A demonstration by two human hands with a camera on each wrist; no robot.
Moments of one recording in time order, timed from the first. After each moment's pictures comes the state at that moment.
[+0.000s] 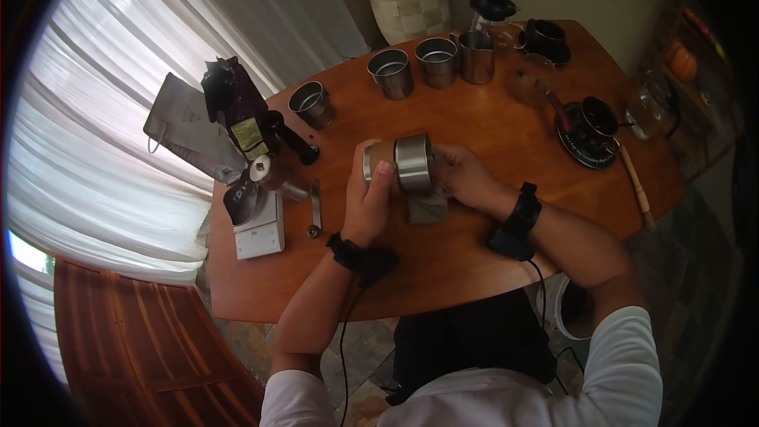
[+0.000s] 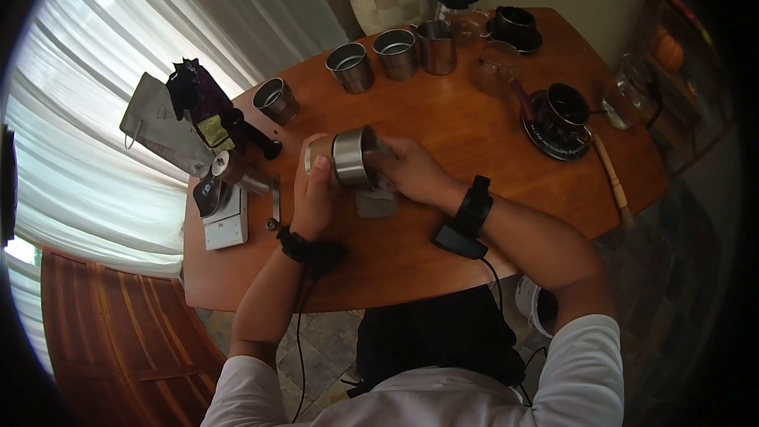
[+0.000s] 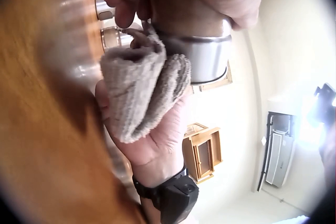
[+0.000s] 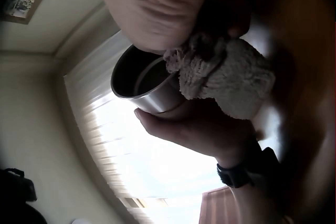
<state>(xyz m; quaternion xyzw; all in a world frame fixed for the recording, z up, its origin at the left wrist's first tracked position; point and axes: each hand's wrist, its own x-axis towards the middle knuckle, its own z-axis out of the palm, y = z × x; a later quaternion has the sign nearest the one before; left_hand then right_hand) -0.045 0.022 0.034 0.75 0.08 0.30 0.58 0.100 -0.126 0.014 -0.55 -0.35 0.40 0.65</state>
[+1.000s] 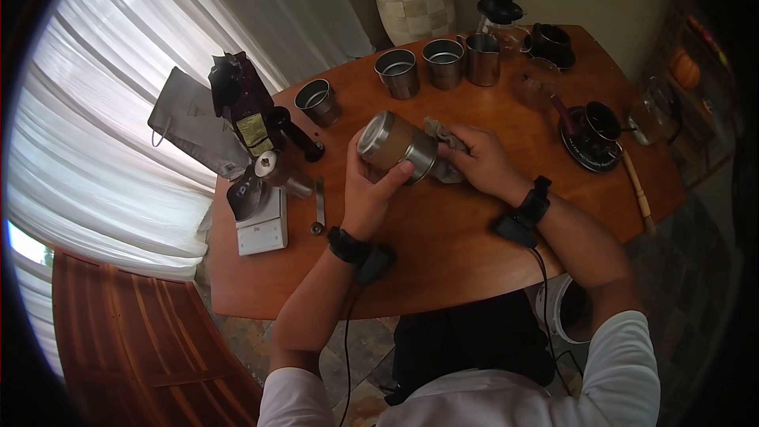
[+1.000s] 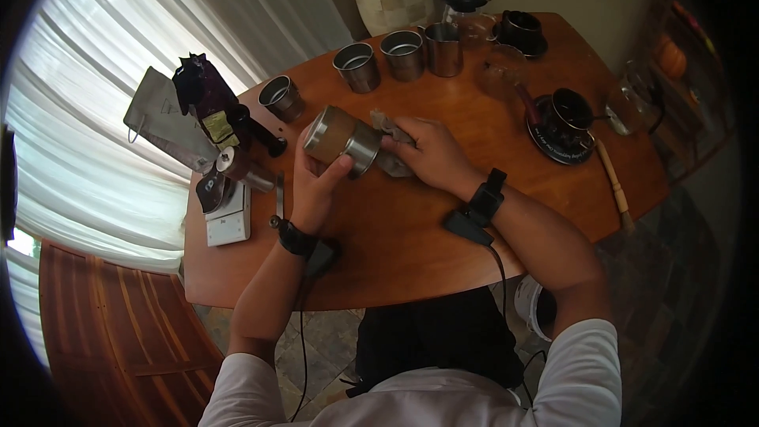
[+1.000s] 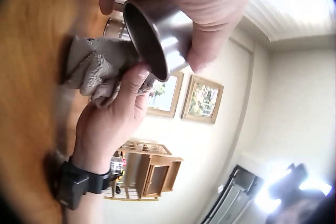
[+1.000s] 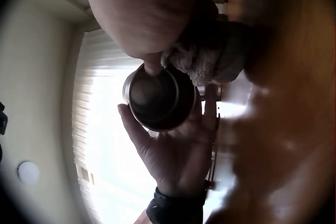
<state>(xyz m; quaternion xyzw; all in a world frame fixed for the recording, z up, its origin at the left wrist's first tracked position) -0.040 0.021 0.046 0.64 0.03 0.29 0.71 0.119 -0.138 0.039 -0.66 -0.51 0.07 0.55</state>
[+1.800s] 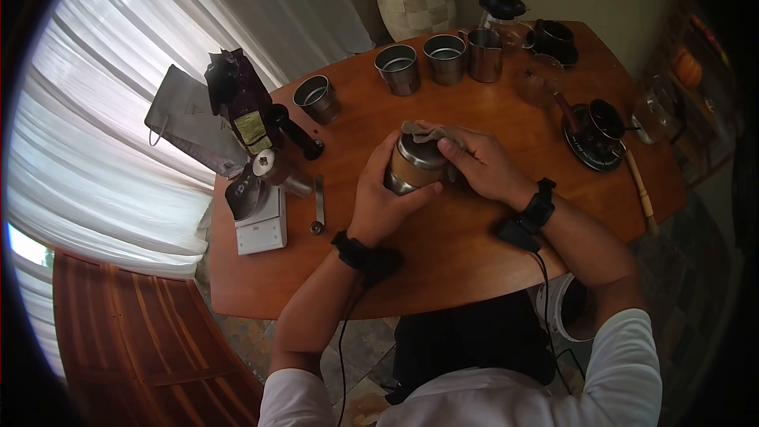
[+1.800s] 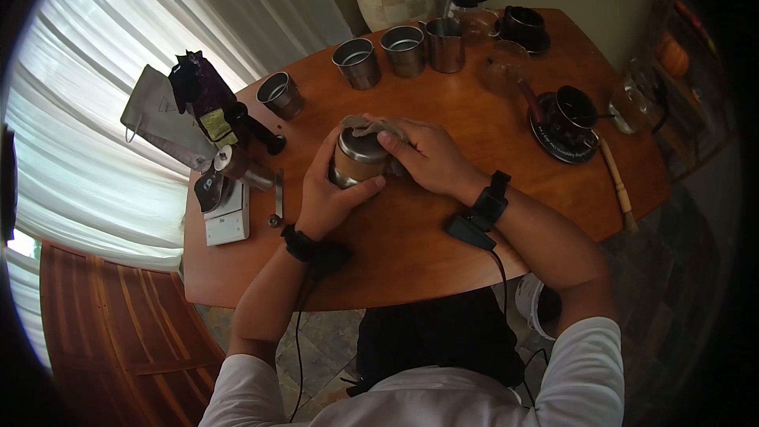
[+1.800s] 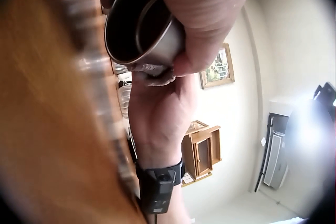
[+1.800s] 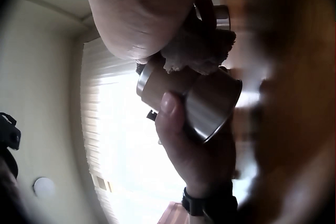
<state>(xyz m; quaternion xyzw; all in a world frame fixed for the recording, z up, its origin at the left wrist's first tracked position) -0.041 0.015 0.044 0.81 0.04 0.26 0.53 0.111 -0.138 0.039 -0.58 -0.51 0.16 0.62</state>
